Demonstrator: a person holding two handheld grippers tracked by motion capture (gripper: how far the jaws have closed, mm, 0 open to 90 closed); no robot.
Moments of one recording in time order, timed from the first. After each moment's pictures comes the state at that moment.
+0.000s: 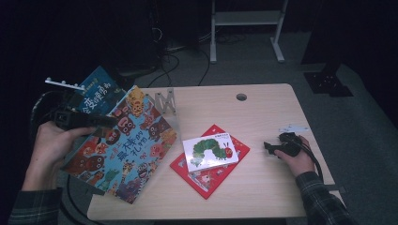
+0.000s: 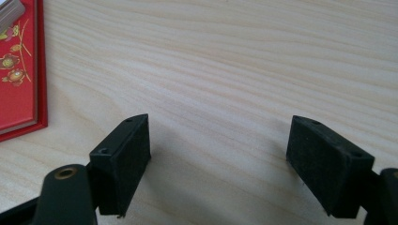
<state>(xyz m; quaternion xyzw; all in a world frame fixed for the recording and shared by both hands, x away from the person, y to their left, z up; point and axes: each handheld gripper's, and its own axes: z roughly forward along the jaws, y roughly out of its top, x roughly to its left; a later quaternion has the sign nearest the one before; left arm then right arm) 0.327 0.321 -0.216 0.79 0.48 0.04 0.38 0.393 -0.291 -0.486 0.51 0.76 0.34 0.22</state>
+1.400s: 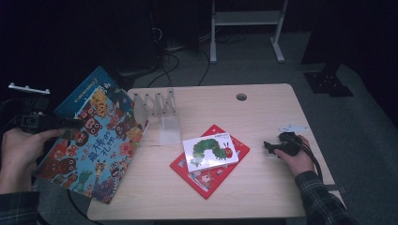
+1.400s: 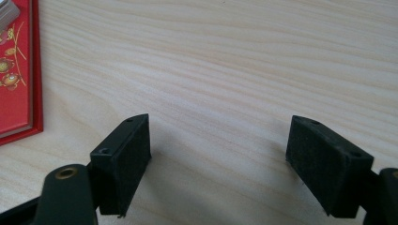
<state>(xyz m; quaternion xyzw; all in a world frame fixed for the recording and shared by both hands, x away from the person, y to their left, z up) 0.330 0.394 -0.224 0.73 0.58 0.09 0.34 0.394 -0.290 -0.486 0.51 0.76 0.34 0.22</state>
